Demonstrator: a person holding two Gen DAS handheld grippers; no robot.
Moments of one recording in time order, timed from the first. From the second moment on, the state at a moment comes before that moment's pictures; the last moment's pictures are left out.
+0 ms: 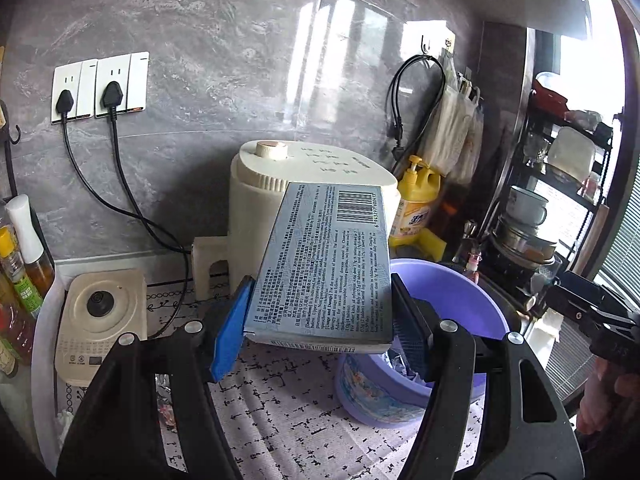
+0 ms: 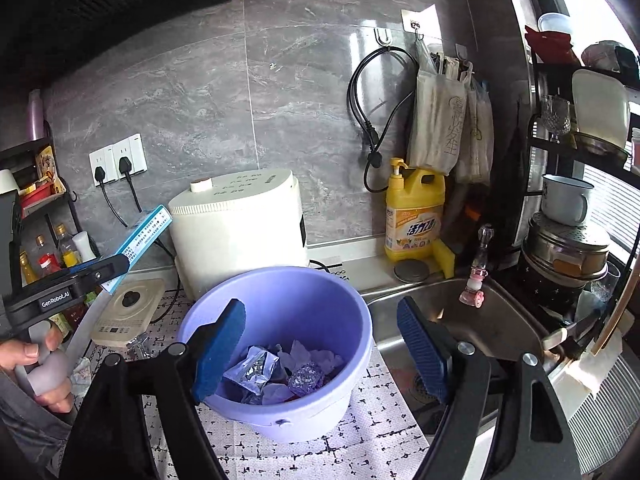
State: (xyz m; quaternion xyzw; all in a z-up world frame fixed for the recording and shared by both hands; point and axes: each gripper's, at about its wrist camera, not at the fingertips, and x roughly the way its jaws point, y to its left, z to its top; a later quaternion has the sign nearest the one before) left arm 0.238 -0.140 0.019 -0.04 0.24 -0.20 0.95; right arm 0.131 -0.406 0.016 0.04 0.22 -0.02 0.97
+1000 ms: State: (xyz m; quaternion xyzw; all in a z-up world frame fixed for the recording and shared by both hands) left arm 0.200 -0.066 -0.003 -0.07 0.27 -0.10 0.95; right arm 0.136 -0.368 -0.007 0.06 0.25 0.05 0.97
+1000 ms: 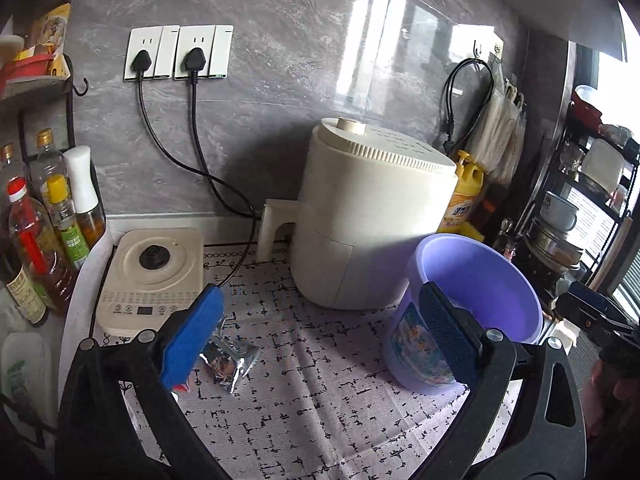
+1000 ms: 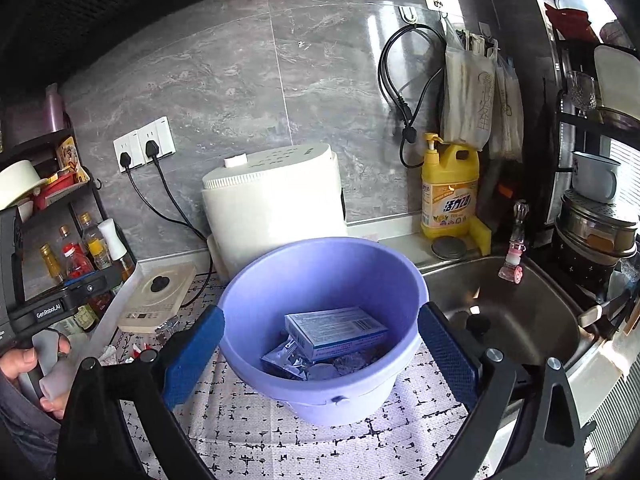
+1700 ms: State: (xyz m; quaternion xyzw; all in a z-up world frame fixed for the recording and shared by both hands) left arm 0.116 0.051 -0.011 -0.11 0.26 0.05 0.96; right arm 0.136 -0.255 -0.012 0.02 0.25 0.19 0.95
